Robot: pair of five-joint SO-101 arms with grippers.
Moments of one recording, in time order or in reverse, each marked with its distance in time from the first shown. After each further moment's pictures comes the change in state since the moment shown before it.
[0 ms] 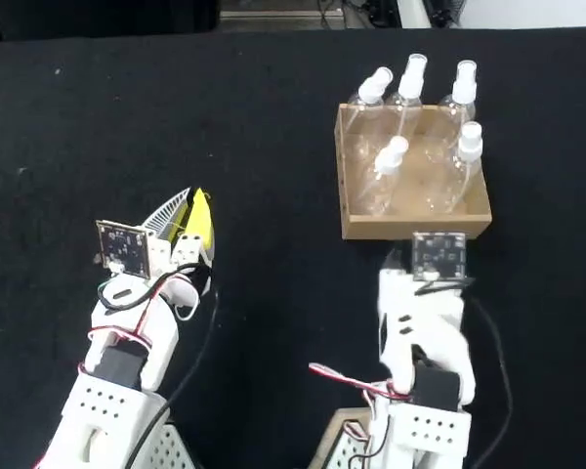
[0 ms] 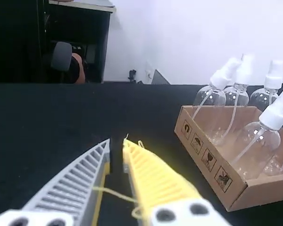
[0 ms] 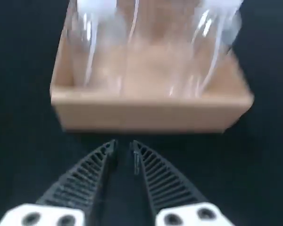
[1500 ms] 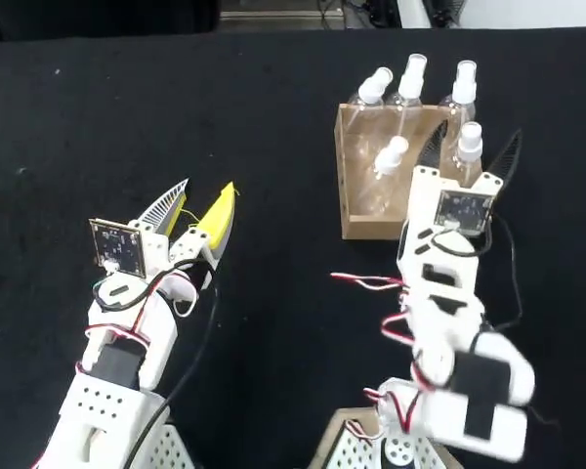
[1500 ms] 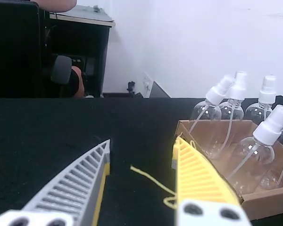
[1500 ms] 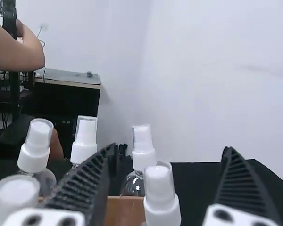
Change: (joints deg) left arm 0.0 0.0 -2.7 0.1 0.2; right arm 3.4 92.1 -23.9 -114.5 -0.1
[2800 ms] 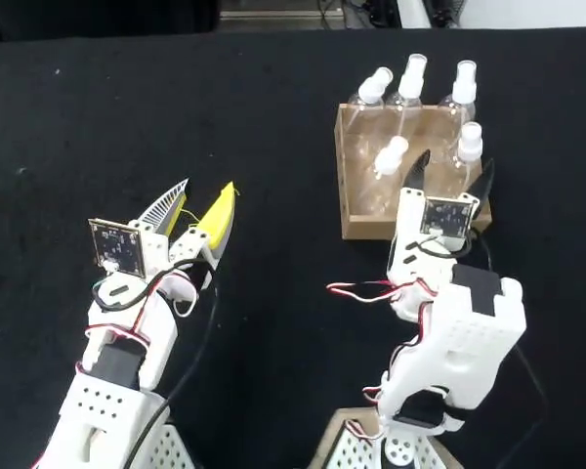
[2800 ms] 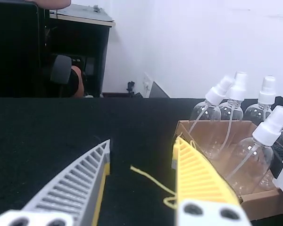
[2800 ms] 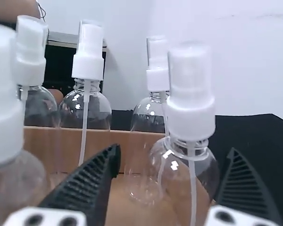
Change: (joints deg) left arm 0.0 0.0 0.0 0.0 0.3; right arm 0.0 34.3 -8.1 -17.6 0.0
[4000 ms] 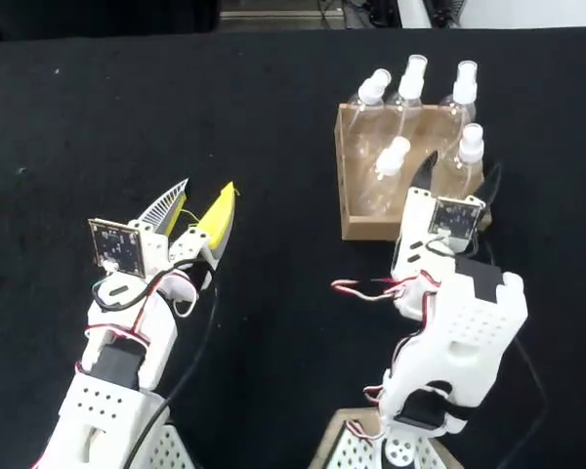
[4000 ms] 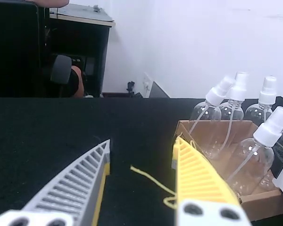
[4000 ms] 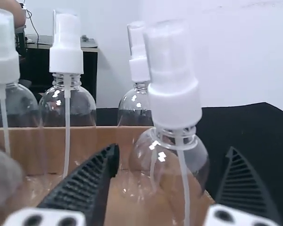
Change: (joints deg) left arm 0.0 0.0 0.0 0.0 0.0; right arm 1.3 5.5 -3.2 -1.0 -3.0
